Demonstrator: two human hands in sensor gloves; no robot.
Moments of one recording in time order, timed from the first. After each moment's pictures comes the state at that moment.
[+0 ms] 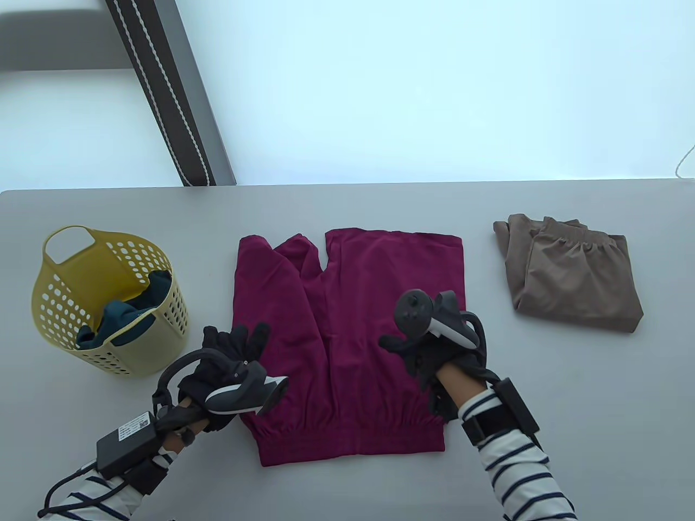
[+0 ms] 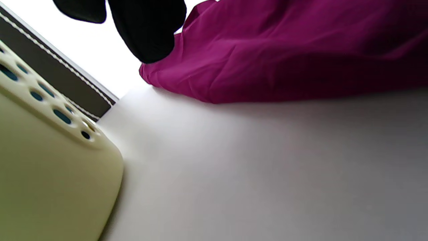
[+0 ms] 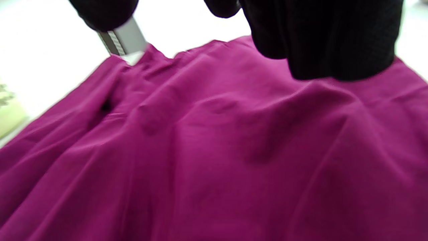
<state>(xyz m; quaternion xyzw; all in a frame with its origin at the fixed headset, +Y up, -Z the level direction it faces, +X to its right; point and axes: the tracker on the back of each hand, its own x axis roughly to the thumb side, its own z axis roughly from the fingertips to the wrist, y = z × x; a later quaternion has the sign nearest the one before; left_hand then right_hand) -0.191 -0.744 -0.293 -0.14 -0.19 -0.33 0.91 0.089 -0.714 -0.373 0.04 0.23 0.97 0.12</state>
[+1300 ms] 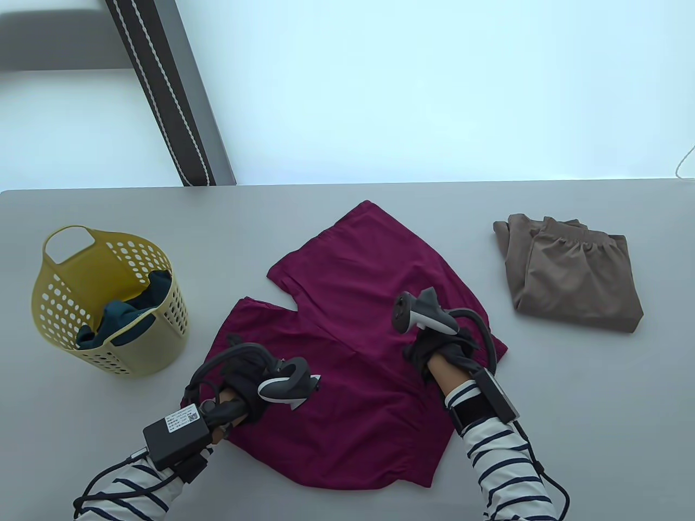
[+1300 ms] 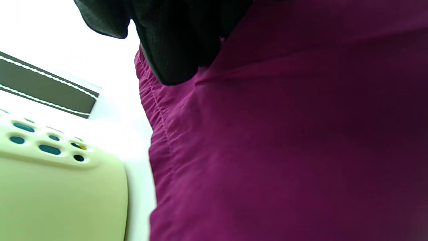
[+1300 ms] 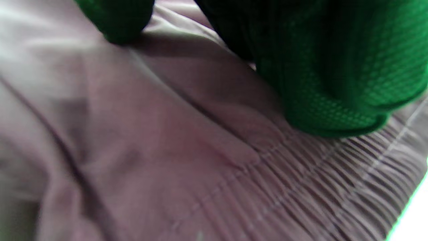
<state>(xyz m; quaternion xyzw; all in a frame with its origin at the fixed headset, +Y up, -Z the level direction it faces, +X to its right) -0.156 -0.756 -0.294 -0.22 -0.21 -0.44 0.84 0.100 -0.755 -0.378 0.01 0.28 0.95 -0.13</state>
